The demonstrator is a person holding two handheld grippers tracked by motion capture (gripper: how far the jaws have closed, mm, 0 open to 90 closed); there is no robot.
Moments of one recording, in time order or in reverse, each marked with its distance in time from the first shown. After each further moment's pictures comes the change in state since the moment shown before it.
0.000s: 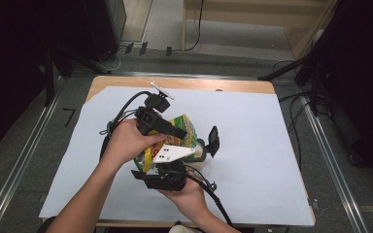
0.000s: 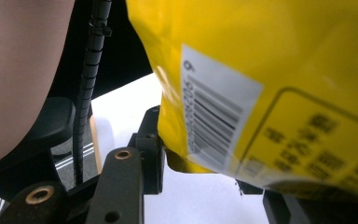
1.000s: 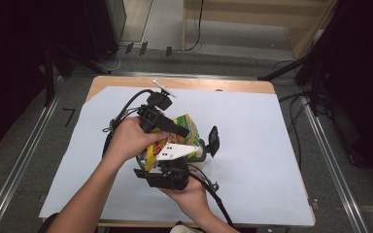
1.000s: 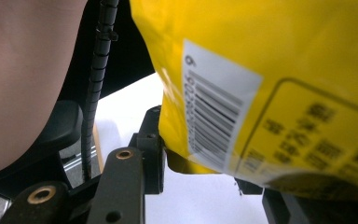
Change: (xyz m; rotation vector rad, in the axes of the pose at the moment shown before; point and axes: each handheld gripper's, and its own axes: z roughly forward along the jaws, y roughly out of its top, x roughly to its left) left arm 0.005 0.007 0.003 -0.002 -0.035 -0.013; right arm -0.004 0.002 -0.006 0.004 0.000 0.038
